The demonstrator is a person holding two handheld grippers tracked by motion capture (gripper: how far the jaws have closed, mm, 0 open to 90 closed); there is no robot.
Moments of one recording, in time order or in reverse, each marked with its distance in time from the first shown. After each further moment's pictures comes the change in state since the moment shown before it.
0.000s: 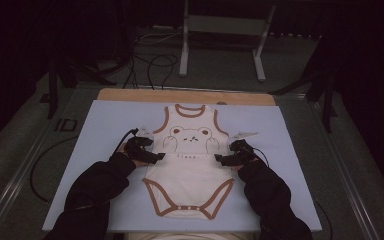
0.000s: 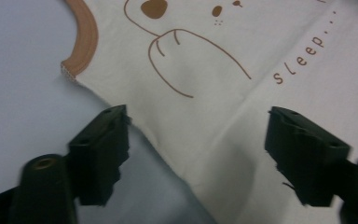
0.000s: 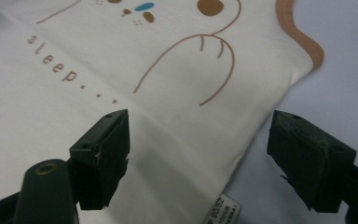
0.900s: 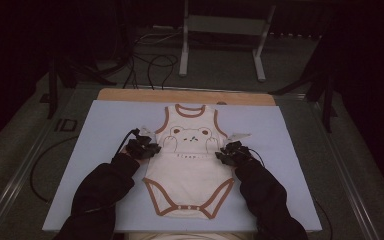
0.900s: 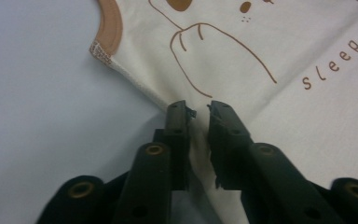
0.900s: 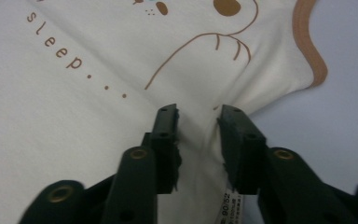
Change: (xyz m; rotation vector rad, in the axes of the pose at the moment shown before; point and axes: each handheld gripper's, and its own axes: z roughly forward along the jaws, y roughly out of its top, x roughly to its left) left arm -0.003 0.002 0.006 0.014 0.064 -0.054; right arm 0.014 0.005 0.005 0.027 -0.035 -0.109
